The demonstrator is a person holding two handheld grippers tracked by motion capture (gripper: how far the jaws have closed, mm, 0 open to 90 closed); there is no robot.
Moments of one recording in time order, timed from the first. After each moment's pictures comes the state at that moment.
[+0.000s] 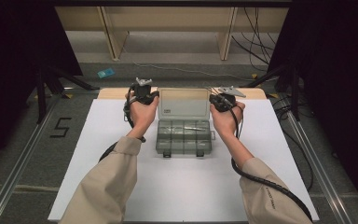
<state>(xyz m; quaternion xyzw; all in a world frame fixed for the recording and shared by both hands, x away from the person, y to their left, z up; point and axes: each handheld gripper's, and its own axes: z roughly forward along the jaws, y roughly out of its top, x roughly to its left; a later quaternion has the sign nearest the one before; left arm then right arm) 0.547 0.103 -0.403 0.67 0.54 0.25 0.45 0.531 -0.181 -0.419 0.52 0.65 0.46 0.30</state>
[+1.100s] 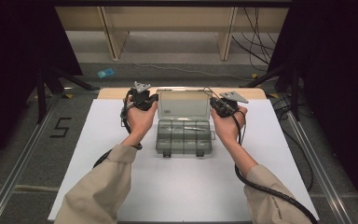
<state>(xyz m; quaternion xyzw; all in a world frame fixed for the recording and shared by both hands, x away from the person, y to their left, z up) 0.523 0.107 -0.403 0.67 0.51 0.26 0.47 0.508 -0.182 -0.417 0.51 0.65 0.47 0.30</state>
